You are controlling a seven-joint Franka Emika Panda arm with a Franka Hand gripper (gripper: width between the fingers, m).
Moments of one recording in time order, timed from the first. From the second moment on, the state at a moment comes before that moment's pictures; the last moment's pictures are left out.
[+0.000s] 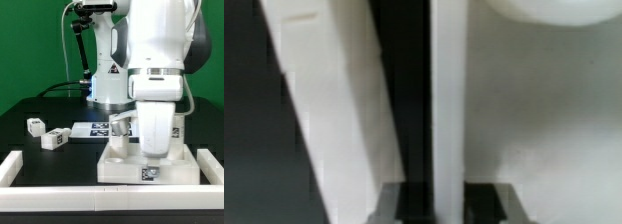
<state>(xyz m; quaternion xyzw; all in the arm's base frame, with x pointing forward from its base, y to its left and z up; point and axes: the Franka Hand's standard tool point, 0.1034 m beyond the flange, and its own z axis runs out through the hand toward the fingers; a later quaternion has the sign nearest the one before) 0.632 0.047 0.038 0.75 0.66 0.08 0.09</state>
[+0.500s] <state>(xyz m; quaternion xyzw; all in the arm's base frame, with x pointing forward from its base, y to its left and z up) 0.632 0.045 0.038 0.75 0.65 0.08 0.09</state>
